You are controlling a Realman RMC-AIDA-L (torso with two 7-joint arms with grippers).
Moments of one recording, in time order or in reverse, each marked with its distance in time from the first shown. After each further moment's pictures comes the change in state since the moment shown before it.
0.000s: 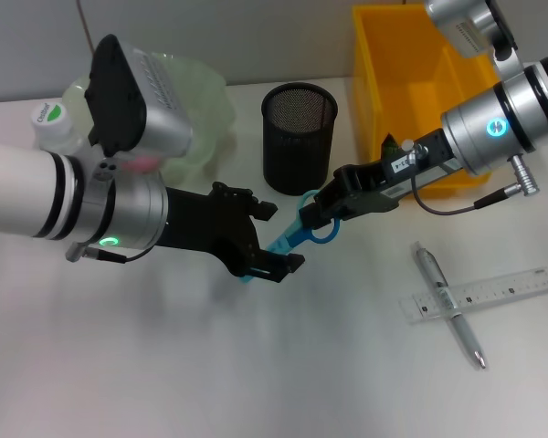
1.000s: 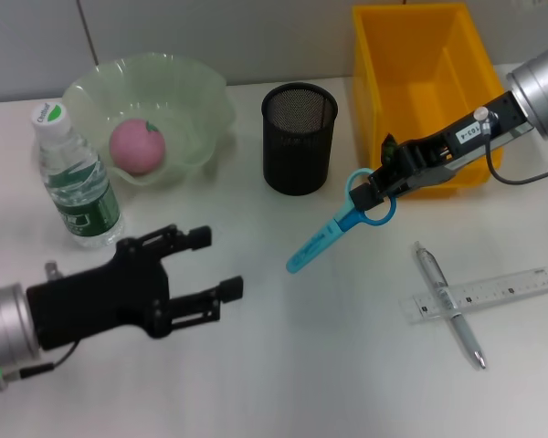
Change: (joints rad) left arm 0.298 0.003 -0.255 -0.335 -0.565 0.305 0.649; right arm -0.018 -0.082 0.003 -0.130 -0.005 -0.202 -0.042
